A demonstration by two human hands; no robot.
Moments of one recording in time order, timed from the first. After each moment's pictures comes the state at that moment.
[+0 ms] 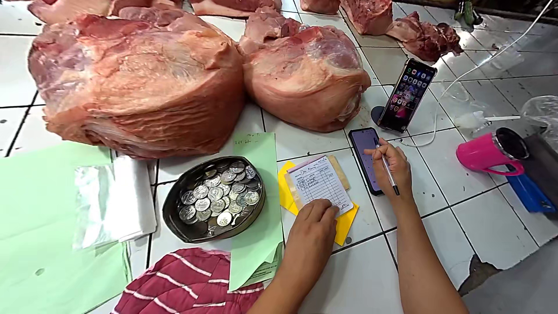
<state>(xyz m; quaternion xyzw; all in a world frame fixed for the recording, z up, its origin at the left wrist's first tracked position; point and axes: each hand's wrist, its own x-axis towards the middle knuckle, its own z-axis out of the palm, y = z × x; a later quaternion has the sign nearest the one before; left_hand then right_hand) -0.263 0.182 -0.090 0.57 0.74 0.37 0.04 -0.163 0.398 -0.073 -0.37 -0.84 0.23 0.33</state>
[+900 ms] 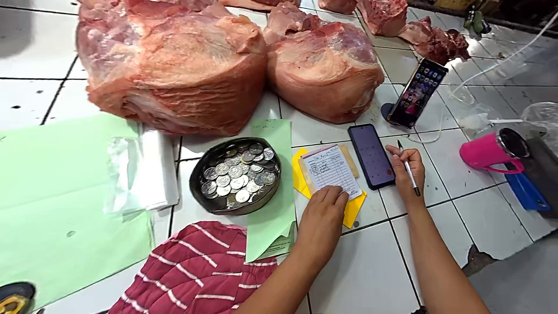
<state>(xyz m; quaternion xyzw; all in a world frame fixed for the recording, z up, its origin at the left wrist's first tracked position) -0.260 0.181 -0.085 0.57 0.73 0.37 0.04 -0.132 0.392 -0.091 -0.34 -0.76 0.38 0.40</state>
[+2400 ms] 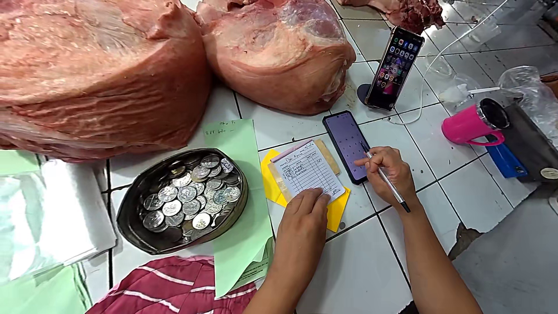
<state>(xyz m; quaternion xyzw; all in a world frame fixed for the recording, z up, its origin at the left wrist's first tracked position) -0.261 0.180 -0.089 0.56 0.74 0.36 0.04 -0.120 0.372 -0.078 -0.24 -0.88 0.24 0.33</state>
